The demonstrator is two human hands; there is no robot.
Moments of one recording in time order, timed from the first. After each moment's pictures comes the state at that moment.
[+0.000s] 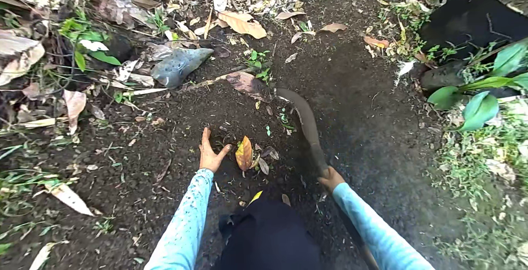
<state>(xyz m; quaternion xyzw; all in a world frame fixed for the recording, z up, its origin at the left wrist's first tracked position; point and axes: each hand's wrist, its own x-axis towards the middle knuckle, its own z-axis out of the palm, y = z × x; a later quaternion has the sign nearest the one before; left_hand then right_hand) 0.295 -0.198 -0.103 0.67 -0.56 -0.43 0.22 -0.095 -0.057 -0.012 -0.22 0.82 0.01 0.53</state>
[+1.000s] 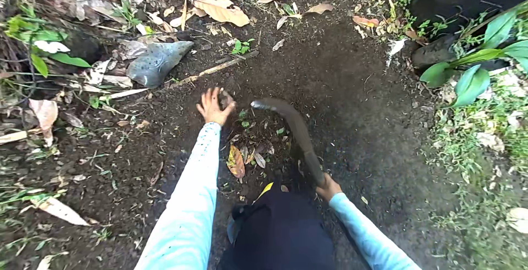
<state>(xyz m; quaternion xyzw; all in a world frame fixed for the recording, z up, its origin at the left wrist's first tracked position) 0.224 -0.317 -0.103 0.63 -0.68 -0.33 0.18 -0.077 0.005 -0.018 -0.26 0.82 0.10 0.50</state>
